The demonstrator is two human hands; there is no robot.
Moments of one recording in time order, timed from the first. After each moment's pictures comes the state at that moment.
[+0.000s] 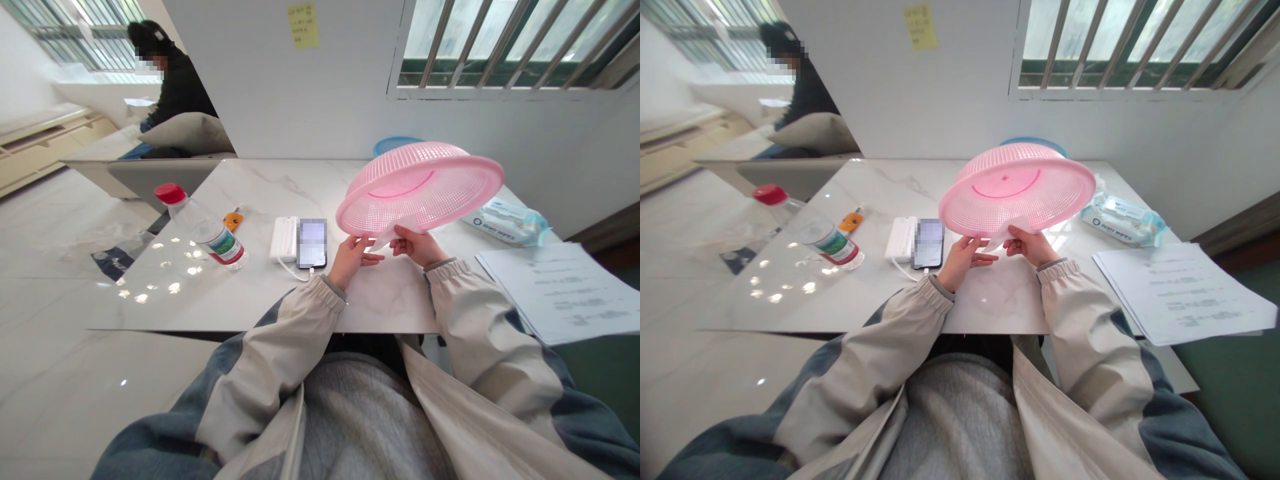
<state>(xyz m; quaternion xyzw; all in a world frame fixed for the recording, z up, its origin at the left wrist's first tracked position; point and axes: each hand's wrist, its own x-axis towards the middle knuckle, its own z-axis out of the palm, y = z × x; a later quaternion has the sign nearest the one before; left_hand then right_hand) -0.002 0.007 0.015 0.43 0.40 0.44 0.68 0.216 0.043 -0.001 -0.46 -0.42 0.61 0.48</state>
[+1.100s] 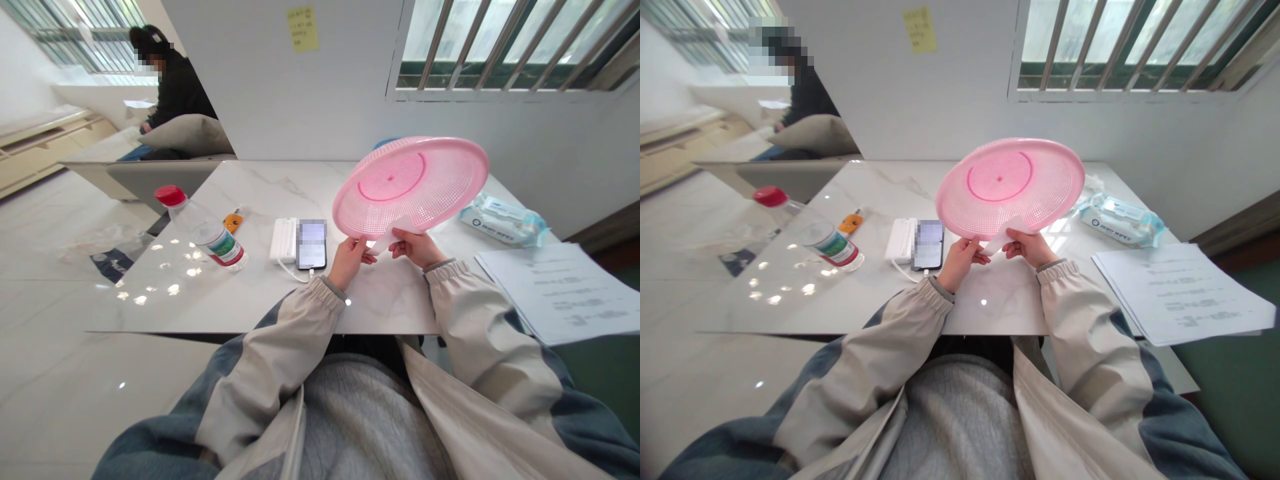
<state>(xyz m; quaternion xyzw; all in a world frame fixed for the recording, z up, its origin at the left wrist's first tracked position) 0.000 0.014 0.007 0.45 0.44 0.47 0.62 0.214 0.041 0.000 -0.48 -0.42 0.61 0.47</state>
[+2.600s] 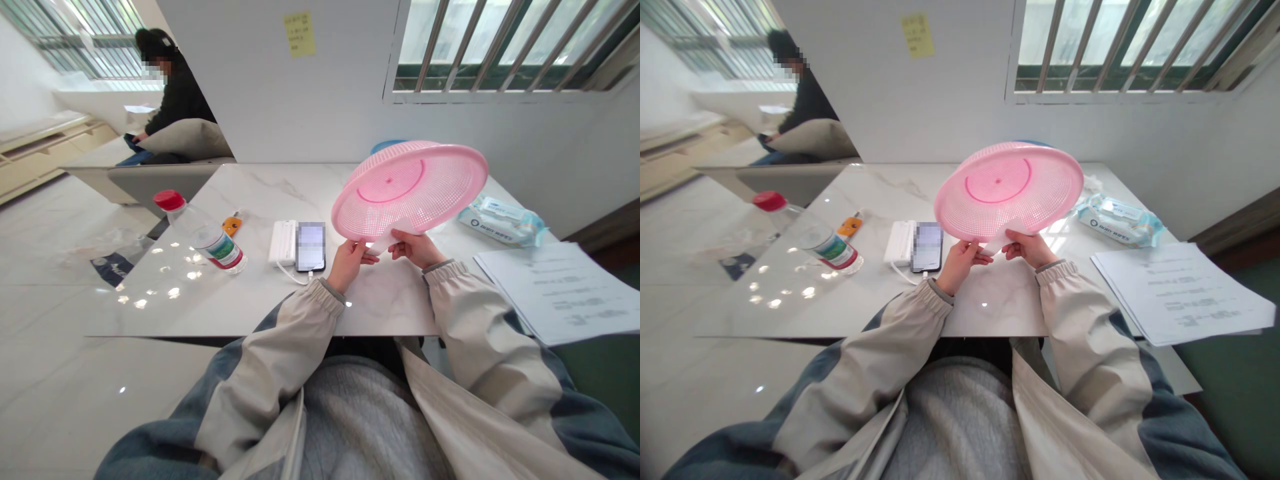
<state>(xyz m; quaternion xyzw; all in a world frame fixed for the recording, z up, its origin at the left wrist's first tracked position) 0.002 0.016 -0.002 0.46 0.41 0.46 0.63 0.217 0.042 -0.002 -0.48 -0.43 0.61 0.47</state>
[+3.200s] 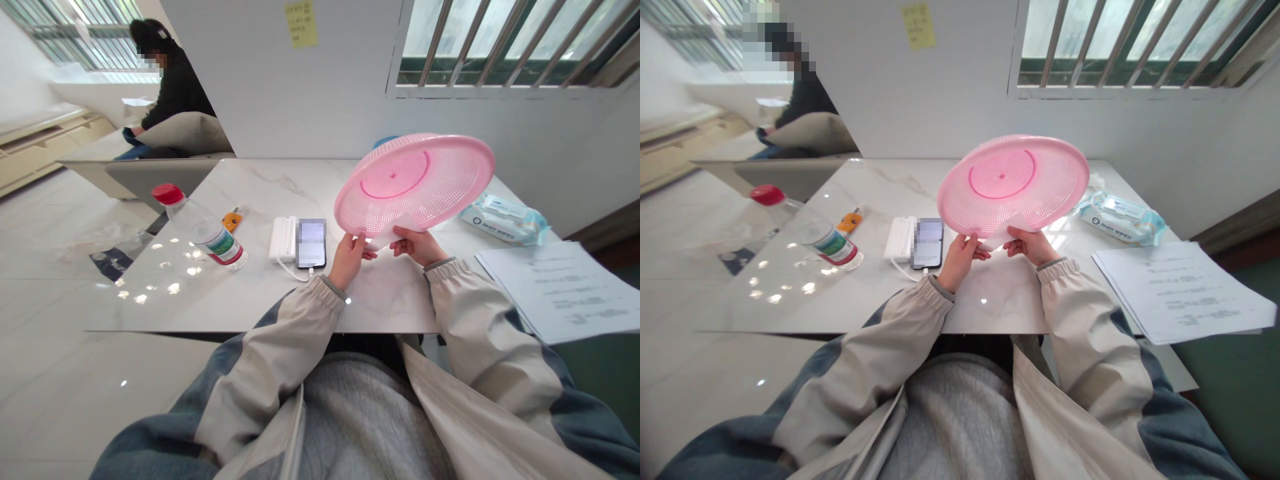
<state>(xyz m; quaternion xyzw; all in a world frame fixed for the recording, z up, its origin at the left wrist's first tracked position) 0.001 0.015 0.001 0.48 0.41 0.49 0.59 0.216 0.040 0.002 -0.49 -0.41 0.60 0.48</state>
